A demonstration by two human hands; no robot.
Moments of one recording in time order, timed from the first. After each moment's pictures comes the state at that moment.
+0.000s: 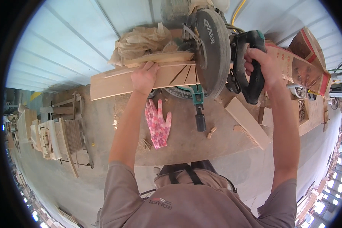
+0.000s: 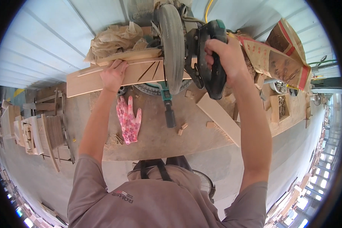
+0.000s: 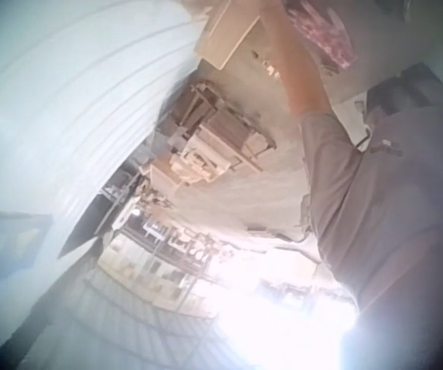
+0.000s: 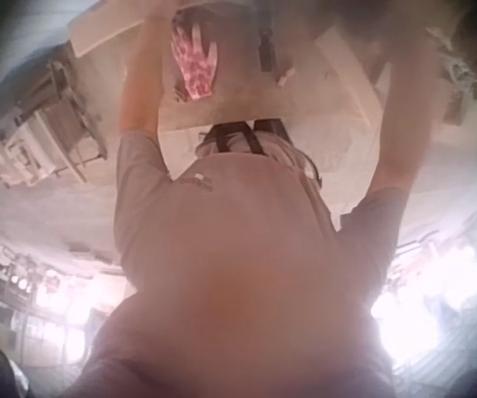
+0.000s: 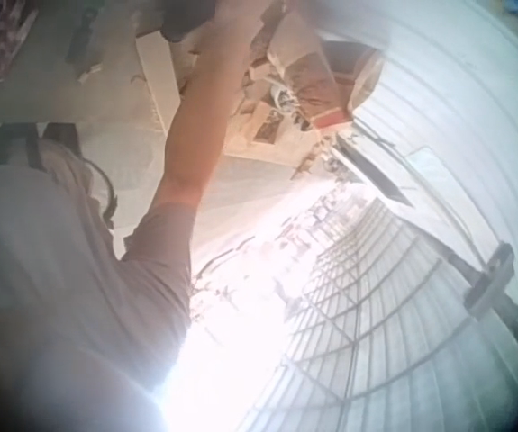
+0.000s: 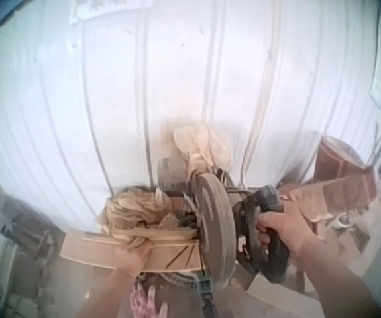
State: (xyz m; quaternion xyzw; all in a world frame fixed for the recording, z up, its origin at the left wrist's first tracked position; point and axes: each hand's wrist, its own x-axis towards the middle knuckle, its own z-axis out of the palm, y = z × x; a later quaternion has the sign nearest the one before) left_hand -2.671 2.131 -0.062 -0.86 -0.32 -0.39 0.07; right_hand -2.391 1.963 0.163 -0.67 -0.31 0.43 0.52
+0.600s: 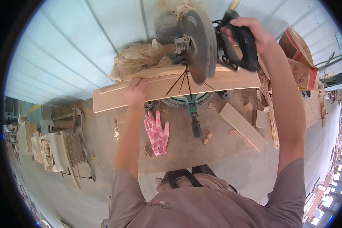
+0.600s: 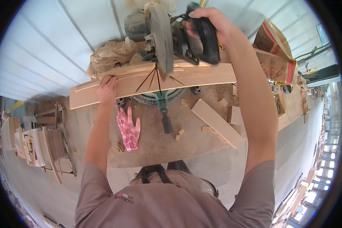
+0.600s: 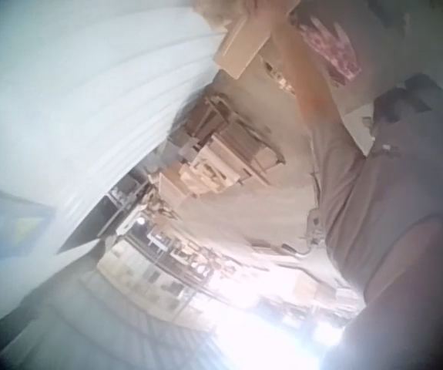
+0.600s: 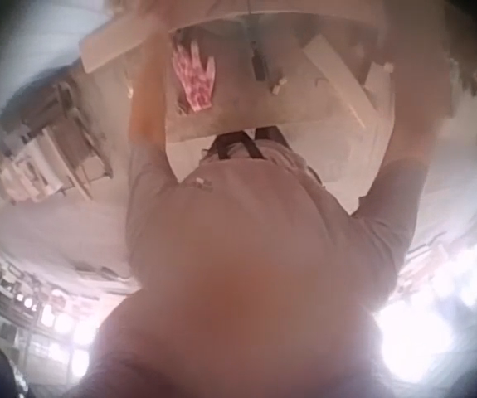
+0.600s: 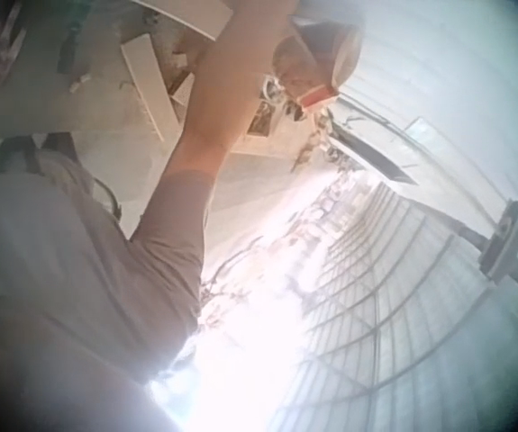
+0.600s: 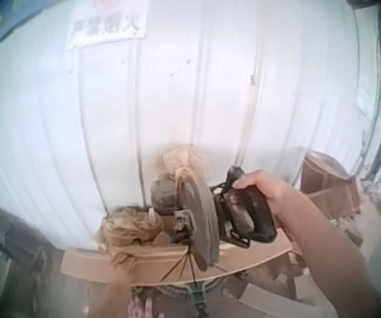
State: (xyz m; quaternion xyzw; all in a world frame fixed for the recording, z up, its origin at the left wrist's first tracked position) left_hand -2.709 2.133 -0.062 -0.84 -0.37 -0.40 0.01; right_hand -2.351 2.041 0.218 -0.60 -0.31 0.50 0.54
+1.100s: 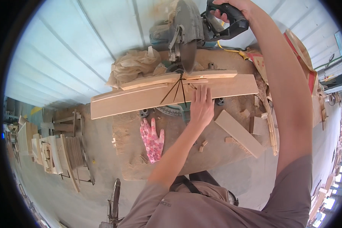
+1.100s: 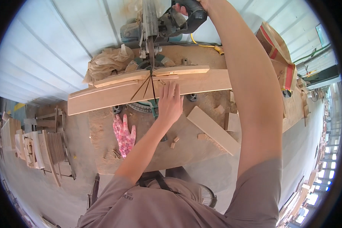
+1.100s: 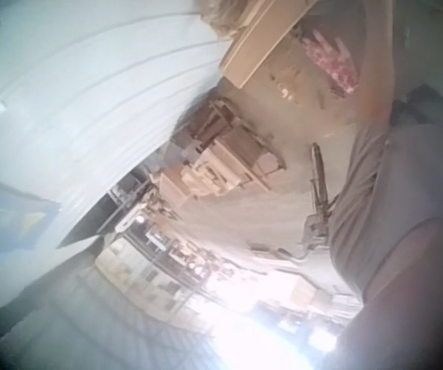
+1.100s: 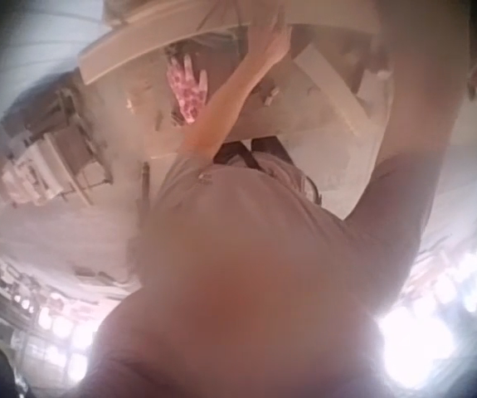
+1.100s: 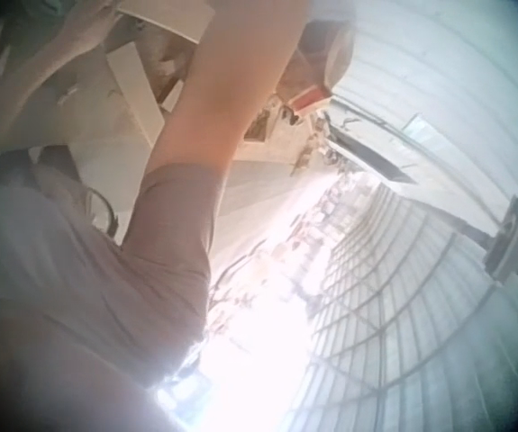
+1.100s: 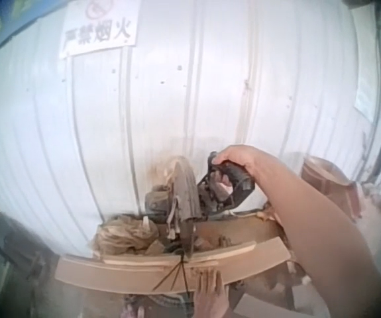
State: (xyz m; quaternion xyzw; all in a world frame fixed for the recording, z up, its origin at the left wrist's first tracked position) left_hand -2.503 1.970 -0.026 -0.88 -0.32 -0.34 -0.12; right_hand -2.284 2.139 0.254 -0.65 -0.32 0.55 0.42
